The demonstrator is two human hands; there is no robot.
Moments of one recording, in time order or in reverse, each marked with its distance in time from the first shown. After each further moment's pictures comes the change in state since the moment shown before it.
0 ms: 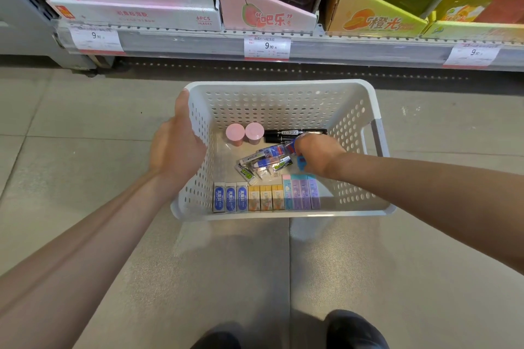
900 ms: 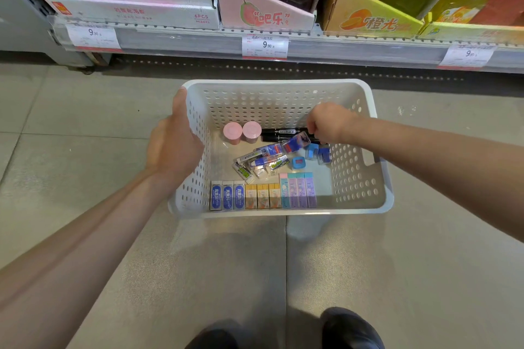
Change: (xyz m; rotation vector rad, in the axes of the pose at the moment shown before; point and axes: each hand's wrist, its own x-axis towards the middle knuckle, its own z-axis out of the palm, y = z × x) left_hand 0.000 0.004 -0.003 0.013 -0.013 -0.043; right_hand 0.007 0.028 -0.049 0.090 0.011 0.086
